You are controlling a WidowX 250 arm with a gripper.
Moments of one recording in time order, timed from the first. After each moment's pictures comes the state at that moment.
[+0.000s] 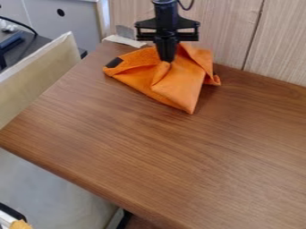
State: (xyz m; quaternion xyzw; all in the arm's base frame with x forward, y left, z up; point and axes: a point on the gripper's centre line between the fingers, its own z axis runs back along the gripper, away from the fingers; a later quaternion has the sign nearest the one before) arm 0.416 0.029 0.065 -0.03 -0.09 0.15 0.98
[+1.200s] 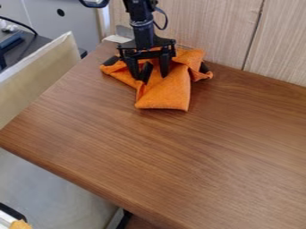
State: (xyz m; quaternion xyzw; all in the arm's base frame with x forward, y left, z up) arm 0.417 0.057 0.023 -0.05 -0.06 0.20 0.98
